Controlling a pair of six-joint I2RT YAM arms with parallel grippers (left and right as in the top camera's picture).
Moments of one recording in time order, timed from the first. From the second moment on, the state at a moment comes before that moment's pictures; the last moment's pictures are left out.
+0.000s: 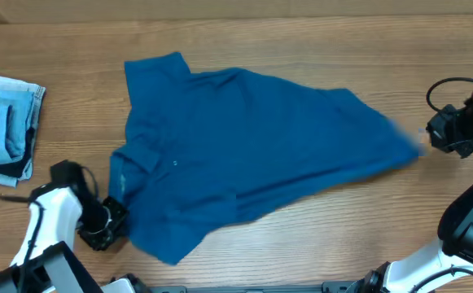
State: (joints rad) left arm 0.47 1.45 0.68 -0.97 0.14 -0.44; right arm -0.49 1.87 1.52 -1.13 -0.05 0.38
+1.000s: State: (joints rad) left arm 0.20 1.34 0.94 -0.79 0.47 -0.14; right arm -0.12 2.04 1.52 -0.58 -0.48 0.14
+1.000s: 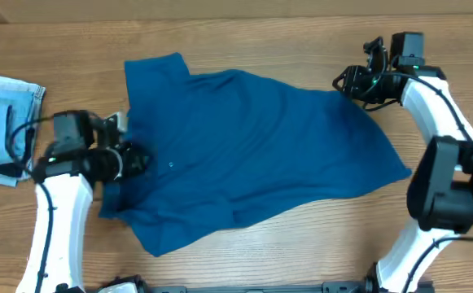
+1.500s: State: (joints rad) left arm -0.21 1.79 0.94 -0.48 0.43 -0.21; right arm -0.12 2.17 1.52 -0.59 -0.44 0.19
